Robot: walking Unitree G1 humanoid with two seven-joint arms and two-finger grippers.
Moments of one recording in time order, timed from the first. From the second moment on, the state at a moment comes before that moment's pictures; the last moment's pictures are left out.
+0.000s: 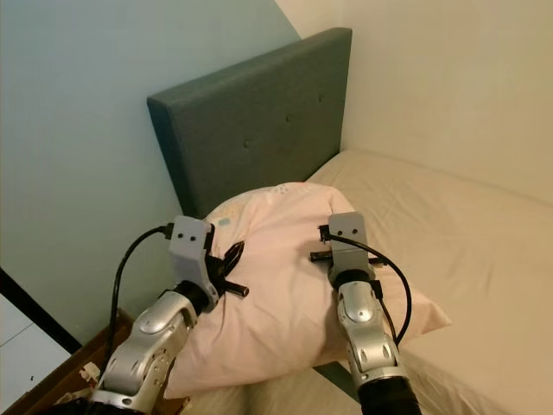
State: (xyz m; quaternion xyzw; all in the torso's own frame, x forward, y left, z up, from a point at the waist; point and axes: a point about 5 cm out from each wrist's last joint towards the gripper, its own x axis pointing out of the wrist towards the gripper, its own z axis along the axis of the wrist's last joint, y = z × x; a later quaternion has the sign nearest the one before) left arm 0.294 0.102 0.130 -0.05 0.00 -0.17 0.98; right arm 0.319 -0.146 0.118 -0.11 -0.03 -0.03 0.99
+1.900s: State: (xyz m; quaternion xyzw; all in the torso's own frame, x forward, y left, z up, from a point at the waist) left arm 0.297 0.112 0.130 -0.05 -0.03 -0.15 0.99; right arm 0.318 -0.138 0.119 -0.09 -0.04 -0.02 0.99
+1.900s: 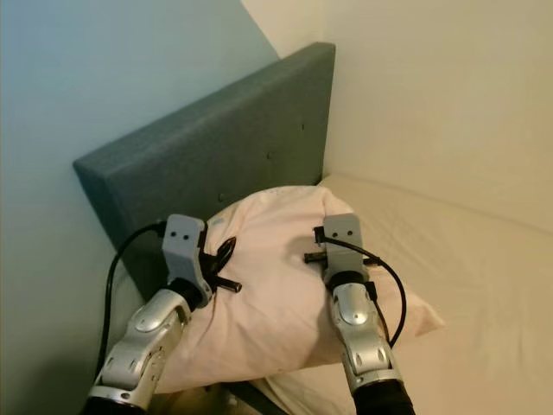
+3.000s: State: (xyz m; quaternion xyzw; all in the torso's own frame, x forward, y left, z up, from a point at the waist) left arm 0.296 0.110 0.128 -0.04 -0.02 -0.17 0.98; right arm 0.315 -0.141 0.113 -0.08 -0.02 -0.02 1.00
